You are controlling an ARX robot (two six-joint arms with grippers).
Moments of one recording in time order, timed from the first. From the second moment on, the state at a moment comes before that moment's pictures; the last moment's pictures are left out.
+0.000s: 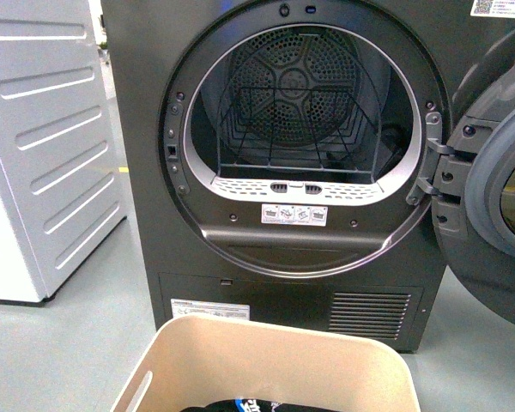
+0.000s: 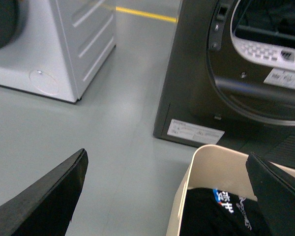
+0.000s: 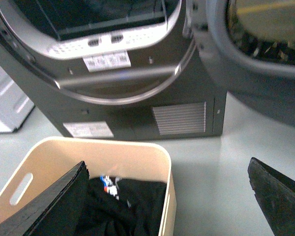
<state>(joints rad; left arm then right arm) -0.04 1.27 0.34 0.66 -0.17 -0.10 0.01 1.22 0.20 0.71 -0.13 0.18</state>
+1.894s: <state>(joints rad) -0.12 2.47 0.98 0.65 -0.07 0.00 0.13 2.47 0.91 0.50 0.08 0.16</state>
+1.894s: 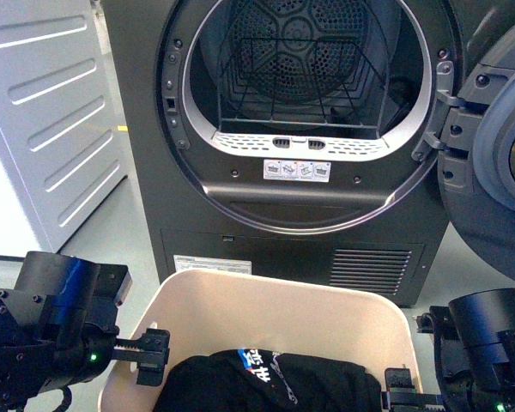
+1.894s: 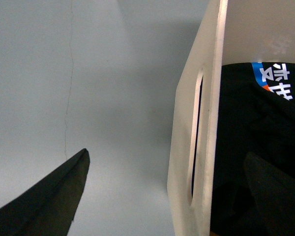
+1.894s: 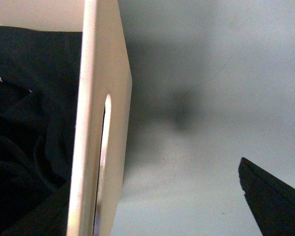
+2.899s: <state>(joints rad) -0.15 2.53 1.01 0.69 -0.06 -0.02 0.12 2.47 0.97 0.41 0.10 0.20</state>
